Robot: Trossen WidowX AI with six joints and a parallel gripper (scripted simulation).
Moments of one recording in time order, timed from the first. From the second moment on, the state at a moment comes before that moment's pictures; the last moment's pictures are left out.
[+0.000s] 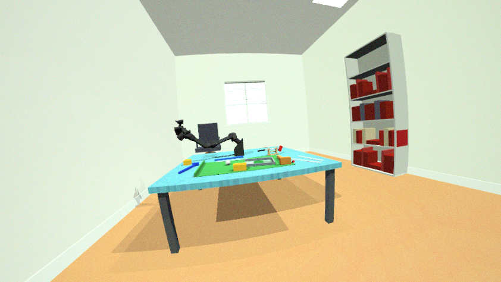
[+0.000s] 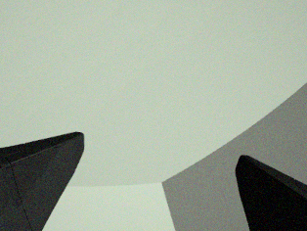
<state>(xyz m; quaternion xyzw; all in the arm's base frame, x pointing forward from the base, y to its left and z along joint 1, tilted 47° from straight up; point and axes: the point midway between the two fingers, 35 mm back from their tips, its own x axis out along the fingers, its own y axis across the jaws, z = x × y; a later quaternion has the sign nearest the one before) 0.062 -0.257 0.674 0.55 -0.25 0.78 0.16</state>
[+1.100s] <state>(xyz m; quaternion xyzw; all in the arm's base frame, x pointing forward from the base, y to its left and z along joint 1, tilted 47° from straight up) -0.034 0.129 0.671 0.27 -0.15 0.77 0.56</state>
